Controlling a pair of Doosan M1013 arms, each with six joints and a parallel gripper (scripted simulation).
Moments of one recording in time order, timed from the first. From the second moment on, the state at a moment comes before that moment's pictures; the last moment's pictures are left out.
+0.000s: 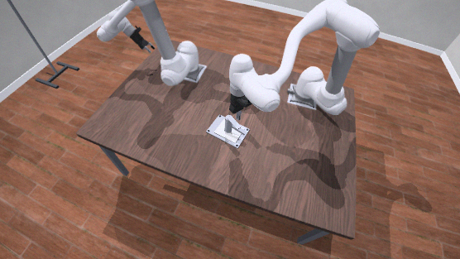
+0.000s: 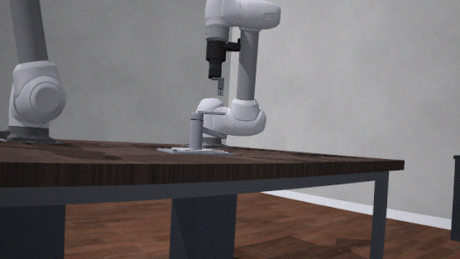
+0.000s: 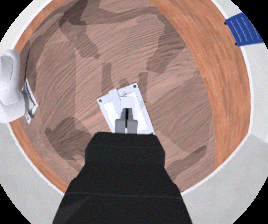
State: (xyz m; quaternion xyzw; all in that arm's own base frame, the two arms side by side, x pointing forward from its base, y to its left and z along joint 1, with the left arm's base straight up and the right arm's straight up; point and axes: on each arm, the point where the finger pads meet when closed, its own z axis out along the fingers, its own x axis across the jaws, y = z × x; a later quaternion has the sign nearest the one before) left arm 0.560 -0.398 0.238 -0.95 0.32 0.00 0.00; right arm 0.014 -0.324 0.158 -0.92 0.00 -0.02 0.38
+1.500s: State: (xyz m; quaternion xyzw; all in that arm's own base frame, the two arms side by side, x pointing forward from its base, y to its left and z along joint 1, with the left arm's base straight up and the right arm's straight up) left arm 0.560 -0.398 0.236 -0.95 0.32 0.00 0.00; right arm 0.014 -0.324 0.158 -0.92 0.00 -0.02 0.38
